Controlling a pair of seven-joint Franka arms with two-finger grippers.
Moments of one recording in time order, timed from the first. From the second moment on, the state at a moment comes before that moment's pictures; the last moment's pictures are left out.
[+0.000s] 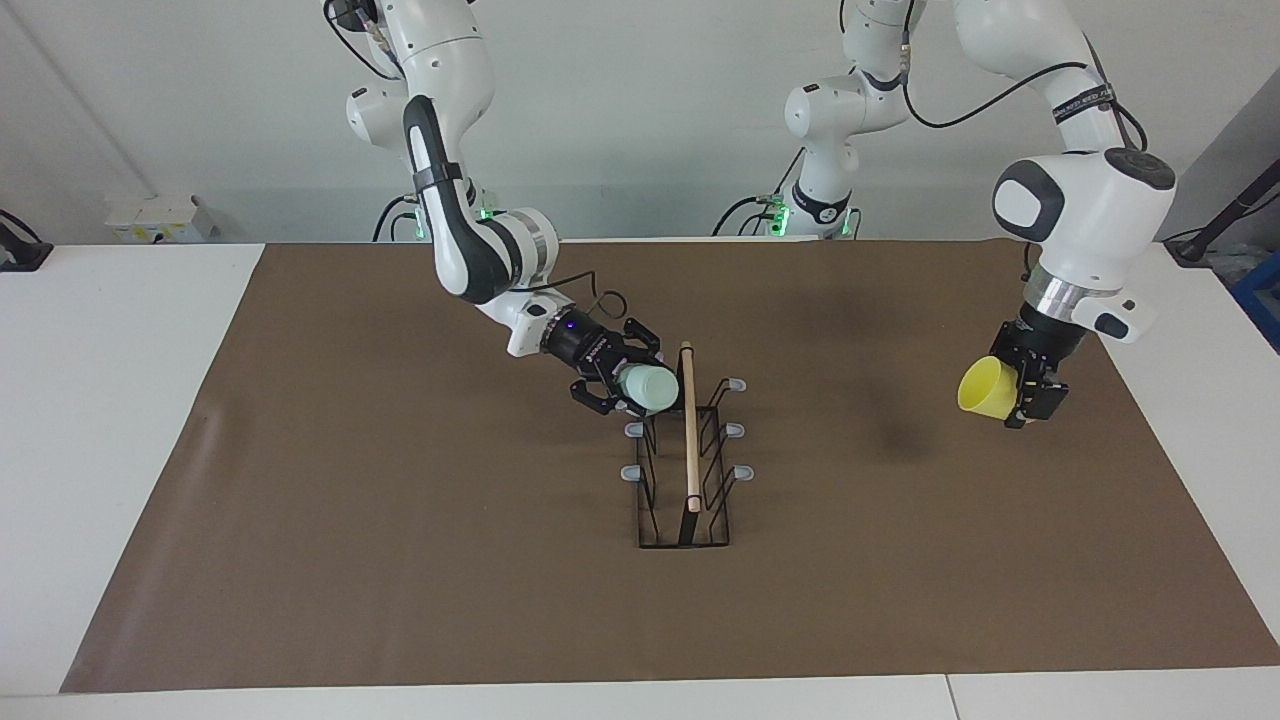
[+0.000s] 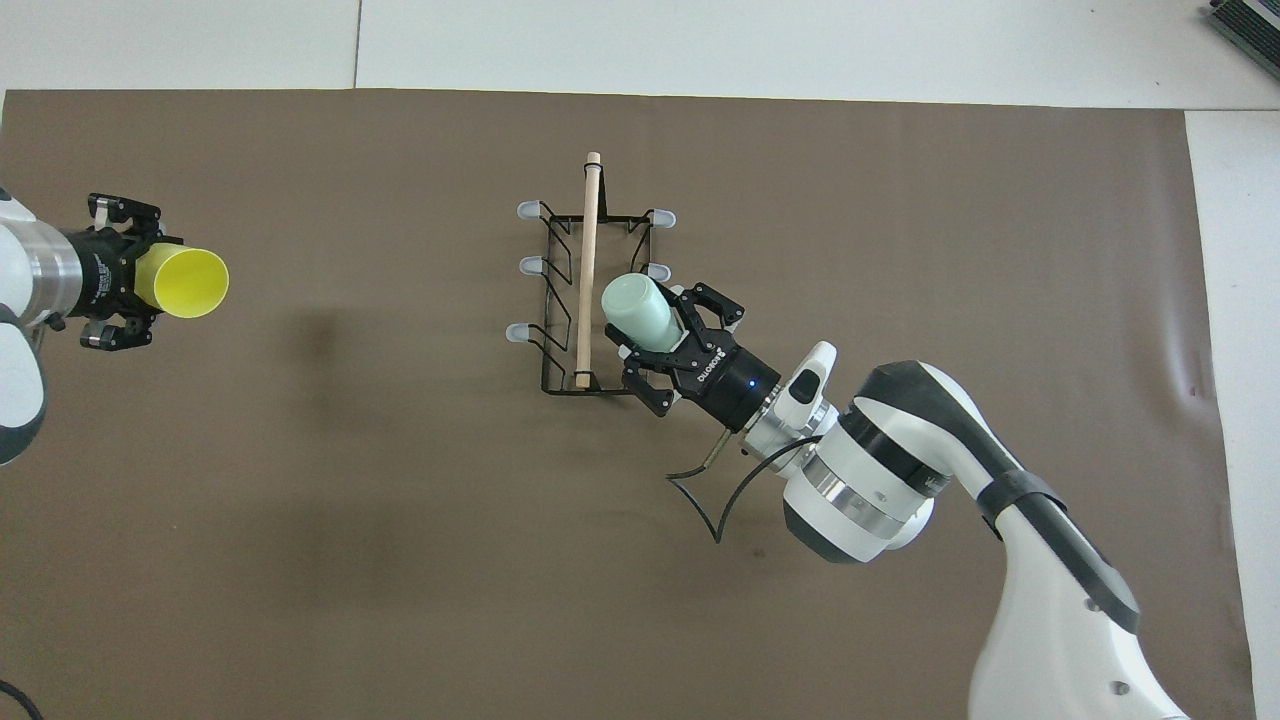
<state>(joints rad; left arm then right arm) 0.16 0.09 -0.14 -1.98 0.03 2.37 -1.33 0.46 0.27 0.01 -2.15 2.59 2.27 -2.62</state>
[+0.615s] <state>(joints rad) 0.16 0.09 -0.37 -1.98 0.49 2.34 -1.69 0.46 0.25 0.01 -2.14 2.59 2.29 -2.62</state>
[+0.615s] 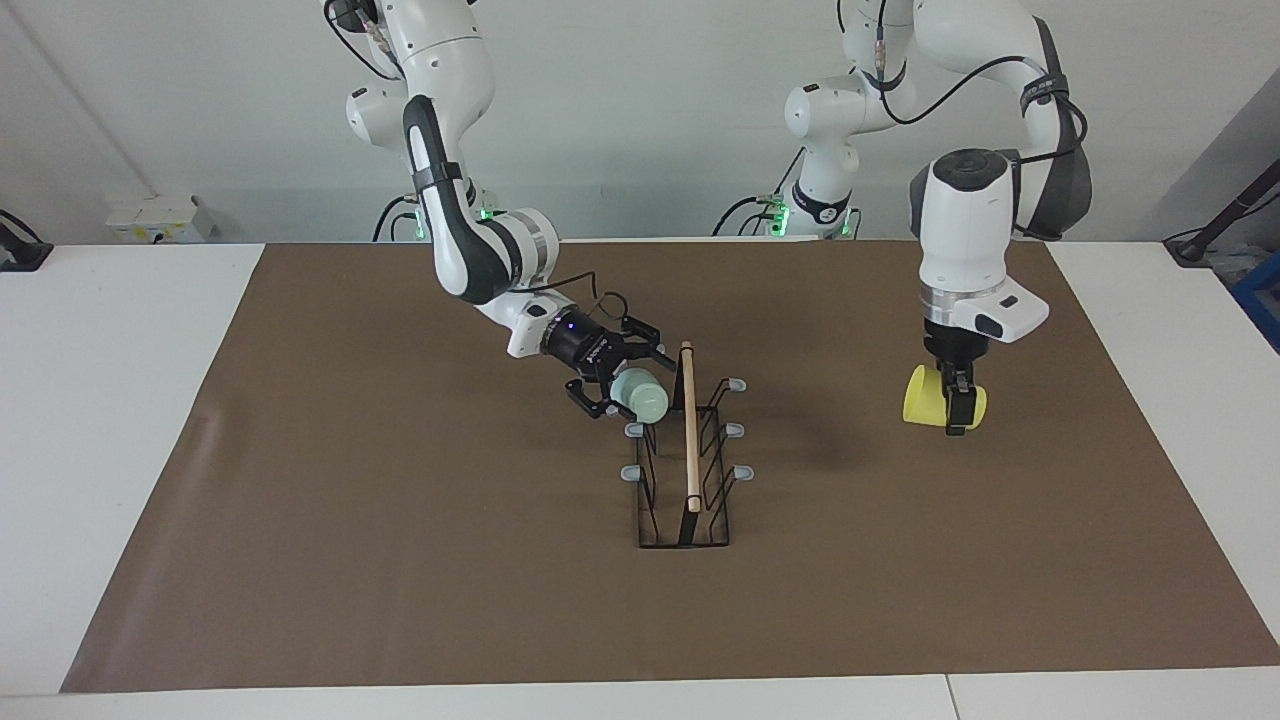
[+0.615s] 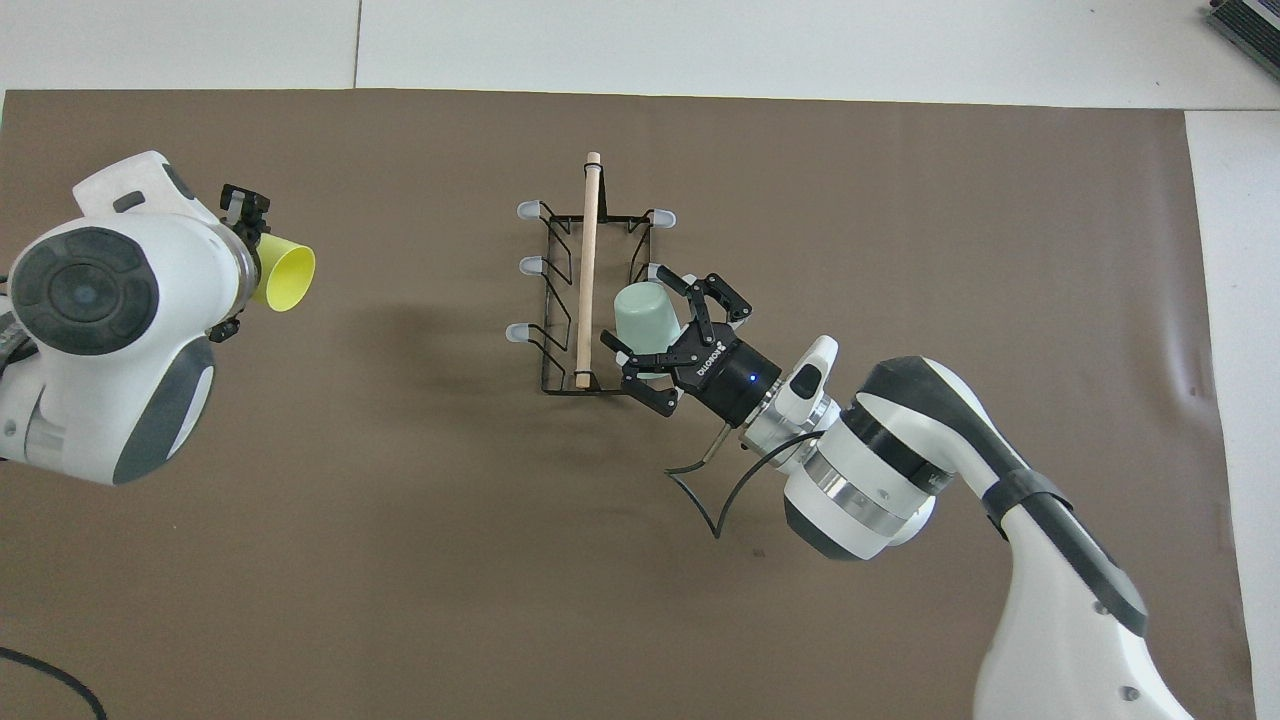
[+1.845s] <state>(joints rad) 0.15 0.07 -0.80 -2.00 0.98 2.09 -2.14 0.29 0.01 0.00 -2.10 2.15 2.79 -2.62</state>
